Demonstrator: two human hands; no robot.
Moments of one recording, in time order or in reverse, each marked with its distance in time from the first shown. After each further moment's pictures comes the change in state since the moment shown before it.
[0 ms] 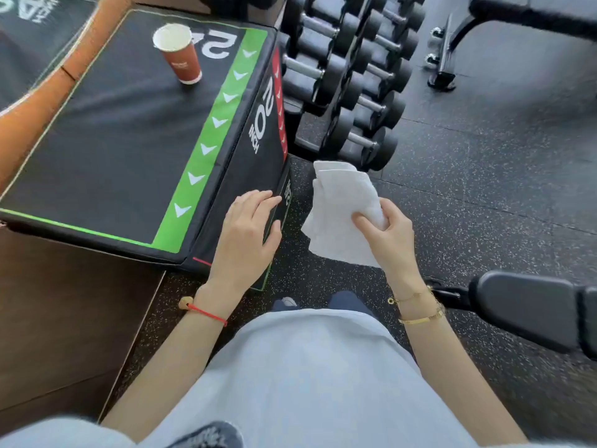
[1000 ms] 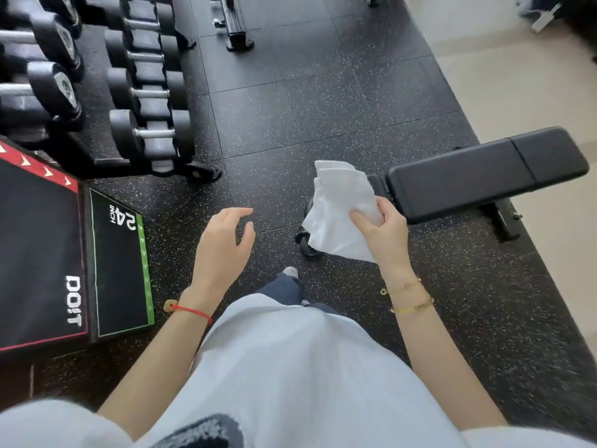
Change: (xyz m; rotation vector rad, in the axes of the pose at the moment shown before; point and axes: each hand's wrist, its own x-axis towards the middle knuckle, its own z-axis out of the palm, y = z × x) left_hand -0.054 0.374 0.238 -0.182 -0.335 0.190; right_hand -0.130 0.243 -0.417 0.078 0.503 0.296
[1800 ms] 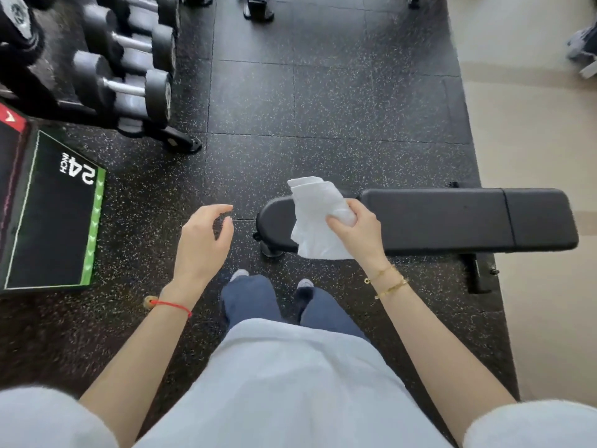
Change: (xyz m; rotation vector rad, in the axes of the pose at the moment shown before) left_hand 0.055 0.108 0.151 -0.126 0.153 -0.249; right_hand 0.179 0.073 -0.102 -0.224 -0.358 -0.088
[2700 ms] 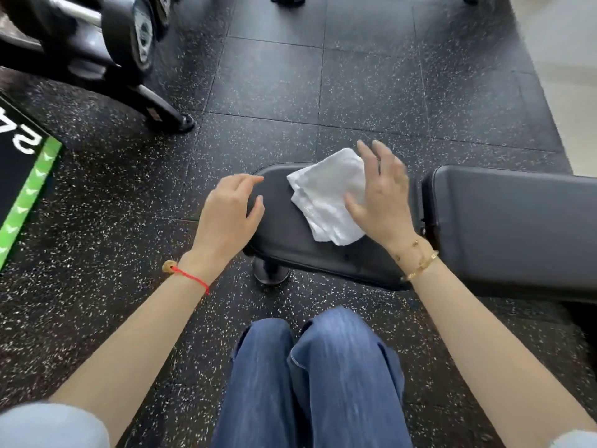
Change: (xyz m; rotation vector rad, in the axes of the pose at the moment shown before) left_hand 0.087 -0.210 0.332 0.261 0.081 0.185; right_hand 0.223 0.302 0.167 -0.653 0.127 -0.588
